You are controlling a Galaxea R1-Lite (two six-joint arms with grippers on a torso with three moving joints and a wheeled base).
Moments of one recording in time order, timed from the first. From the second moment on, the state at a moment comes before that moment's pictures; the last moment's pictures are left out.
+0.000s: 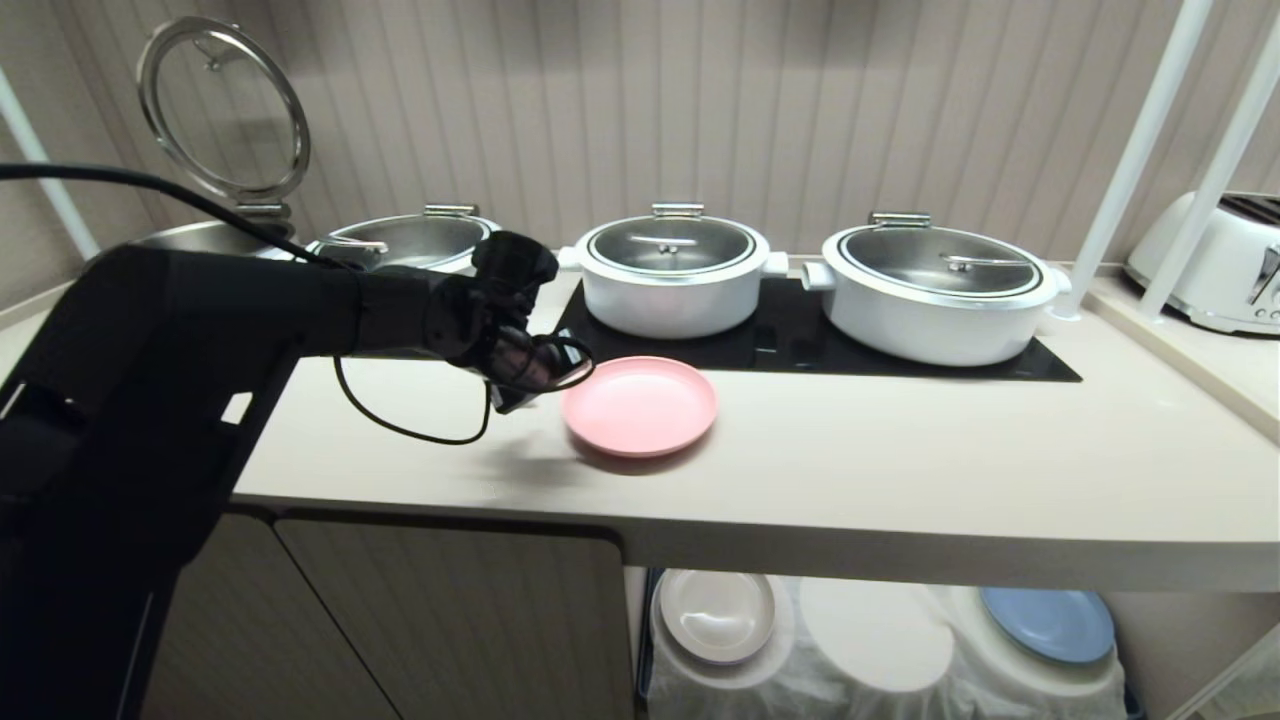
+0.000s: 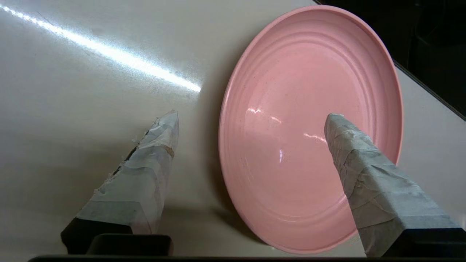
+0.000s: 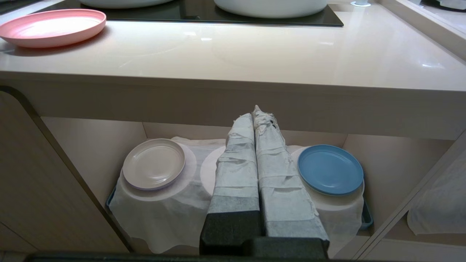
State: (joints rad) left arm -0.36 2.27 -1.84 0.34 0.05 -0.76; right arm 0.00 0.00 0.00 0.00 0.00 -0.01
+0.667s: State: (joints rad) left arm -0.36 2.10 -1.62 0.35 0.16 -0.76; right arm 0.00 0.00 0.00 0.00 0.00 -0.01
